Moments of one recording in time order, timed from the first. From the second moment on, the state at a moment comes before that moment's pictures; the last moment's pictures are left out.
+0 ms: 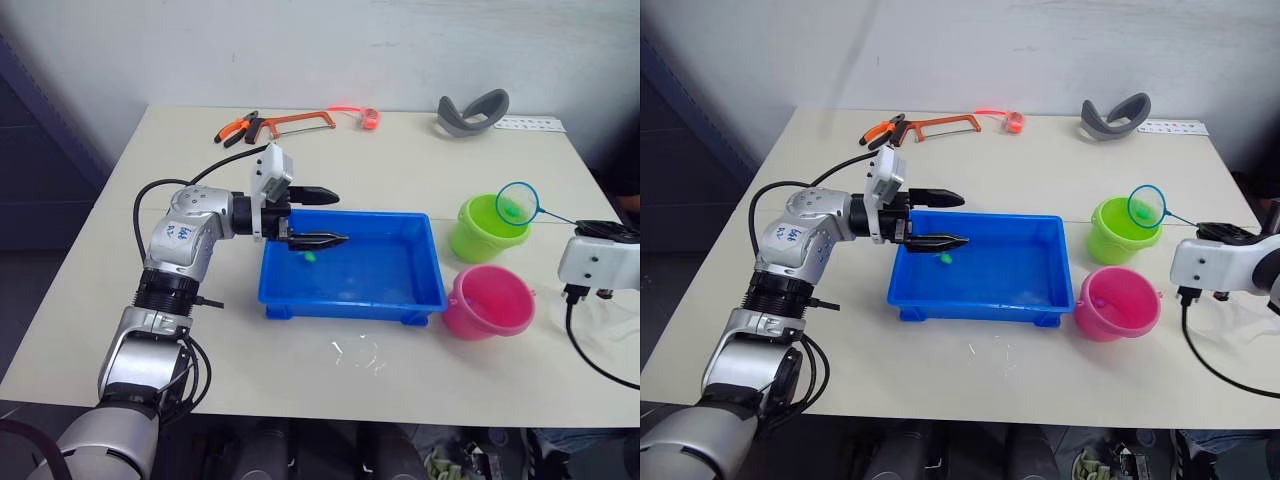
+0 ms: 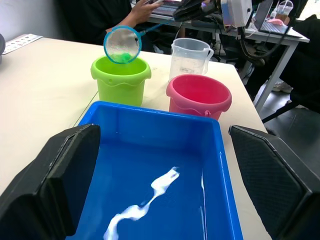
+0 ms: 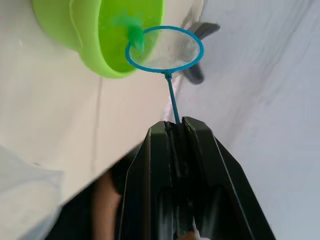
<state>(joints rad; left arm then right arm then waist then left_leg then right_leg) -0.90 0.42 -0.09 0.34 -0.34 0.39 -1.19 0.13 -1.41 -0.32 -0.10 -0.41 -0.15 0.43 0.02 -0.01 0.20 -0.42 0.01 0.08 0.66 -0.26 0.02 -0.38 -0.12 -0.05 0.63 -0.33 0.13</state>
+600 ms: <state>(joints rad) -0.71 0.67 -0.08 0.20 -0.34 0.42 -1.24 -0.21 -0.97 -0.34 -0.53 0.55 0.66 0.67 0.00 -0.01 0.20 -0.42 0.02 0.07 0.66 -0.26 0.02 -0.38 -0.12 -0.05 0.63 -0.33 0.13</state>
